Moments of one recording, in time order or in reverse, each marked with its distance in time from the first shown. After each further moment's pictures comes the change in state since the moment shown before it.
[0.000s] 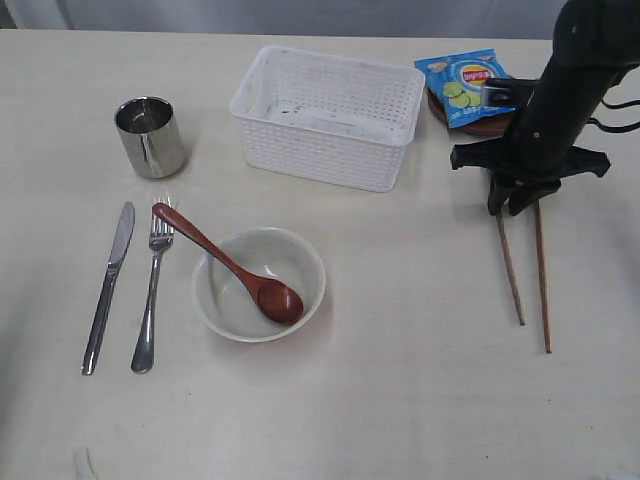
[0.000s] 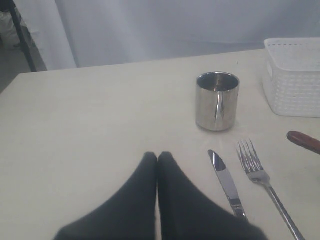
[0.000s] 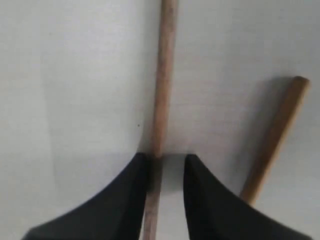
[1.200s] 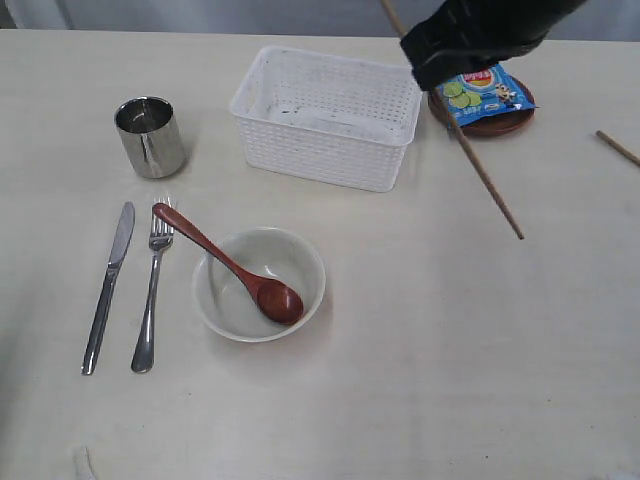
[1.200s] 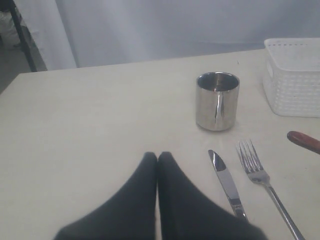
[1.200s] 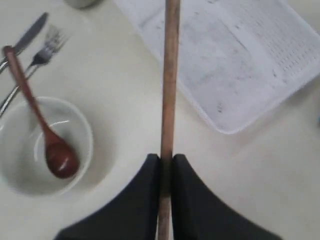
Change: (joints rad) left arm 0.000 0.000 0.000 0.000 0.000 0.000; right arm 0.275 -0.570 0.007 0.251 0.083 -0.521
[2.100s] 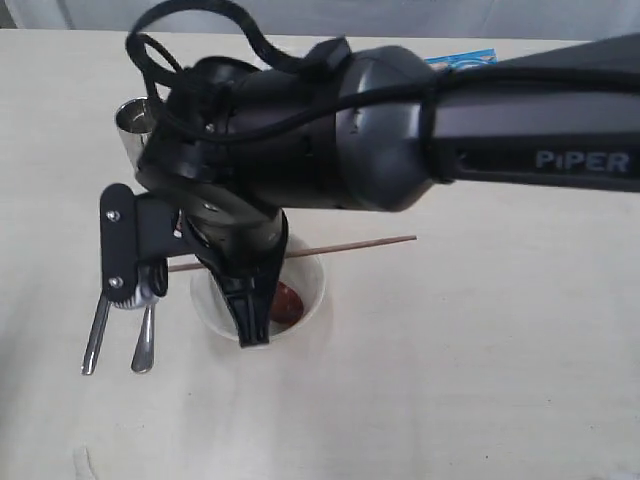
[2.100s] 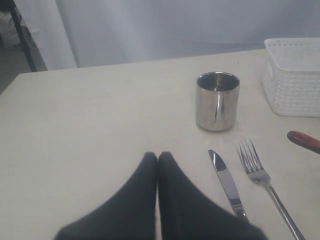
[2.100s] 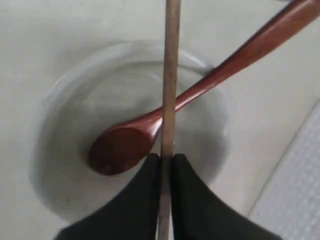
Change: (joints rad) left arm 0.000 0.000 0.000 0.000 0.000 0.000; right arm 0.723 0.379 -0.076 -0.692 -0.041 0.034
